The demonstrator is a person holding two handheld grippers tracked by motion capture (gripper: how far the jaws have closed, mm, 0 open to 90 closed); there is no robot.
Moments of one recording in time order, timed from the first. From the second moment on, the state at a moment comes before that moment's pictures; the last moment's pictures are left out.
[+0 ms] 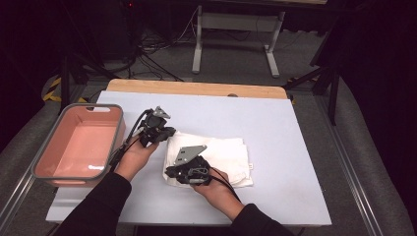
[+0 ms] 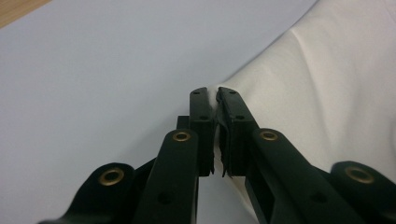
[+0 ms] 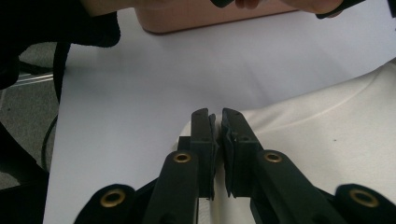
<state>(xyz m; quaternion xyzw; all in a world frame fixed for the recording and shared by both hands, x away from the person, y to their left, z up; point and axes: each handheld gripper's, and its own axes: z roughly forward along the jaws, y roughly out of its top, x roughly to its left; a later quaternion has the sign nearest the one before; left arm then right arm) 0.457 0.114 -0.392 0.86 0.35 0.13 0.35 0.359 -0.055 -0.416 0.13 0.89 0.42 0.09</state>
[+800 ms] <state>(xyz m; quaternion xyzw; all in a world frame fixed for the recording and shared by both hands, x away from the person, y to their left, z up) 0.459 0.047 -0.361 0.86 0.29 0.14 0.39 0.345 -0.136 -0.376 0.17 0.86 0.47 0.12</state>
